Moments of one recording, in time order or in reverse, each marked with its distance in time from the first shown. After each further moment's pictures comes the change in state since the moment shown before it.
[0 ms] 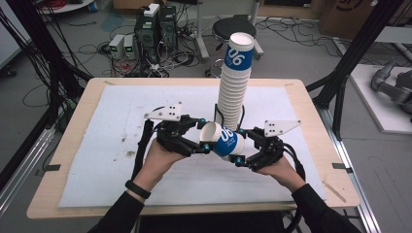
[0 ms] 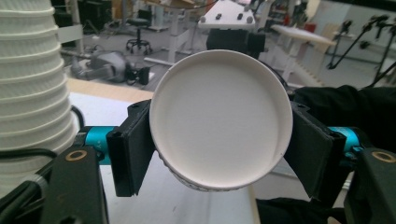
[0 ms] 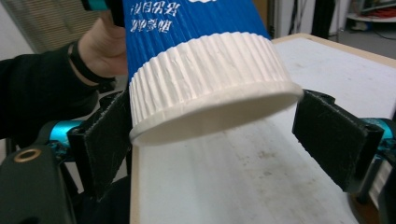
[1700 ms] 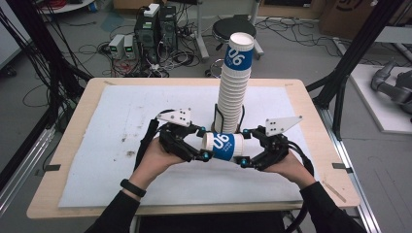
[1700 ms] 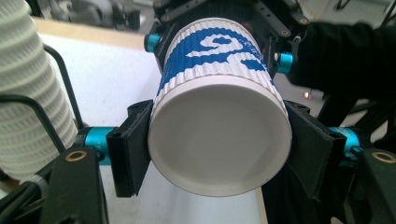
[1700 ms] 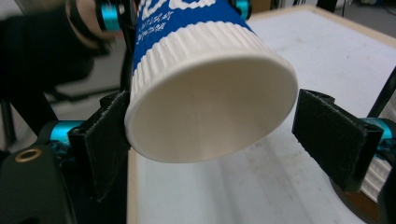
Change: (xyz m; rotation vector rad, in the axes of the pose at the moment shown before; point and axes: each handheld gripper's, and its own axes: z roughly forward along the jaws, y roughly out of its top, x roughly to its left) left arm 0.004 -0.003 0.004 0.222 -0.006 0.003; right arm -0.003 0.010 -0.013 0.125 -0.008 -0.033
